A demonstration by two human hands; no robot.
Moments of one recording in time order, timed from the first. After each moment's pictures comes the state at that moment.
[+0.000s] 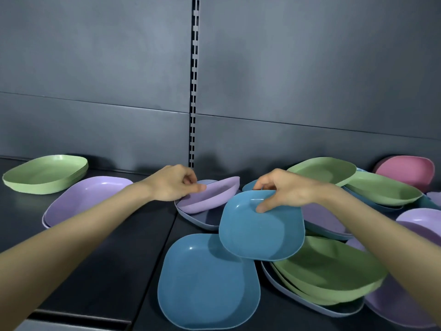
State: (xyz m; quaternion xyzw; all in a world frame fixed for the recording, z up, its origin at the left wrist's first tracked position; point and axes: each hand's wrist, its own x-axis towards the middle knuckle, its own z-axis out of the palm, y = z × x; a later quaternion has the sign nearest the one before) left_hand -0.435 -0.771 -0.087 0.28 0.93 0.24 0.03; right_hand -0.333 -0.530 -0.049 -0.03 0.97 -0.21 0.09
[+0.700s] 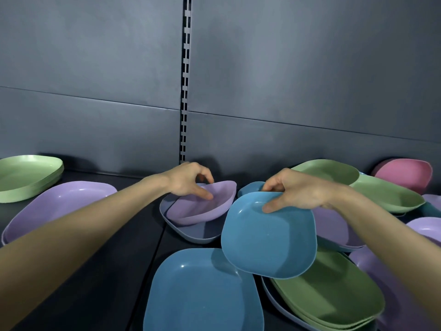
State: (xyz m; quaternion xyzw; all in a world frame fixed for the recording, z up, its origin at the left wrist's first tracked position) left_hand -0.491 -0.726 -0.098 0.40 0.89 0.23 0.05; right_hand -0.340 -0.521 -0.040 0.01 0.96 -0.27 0.10
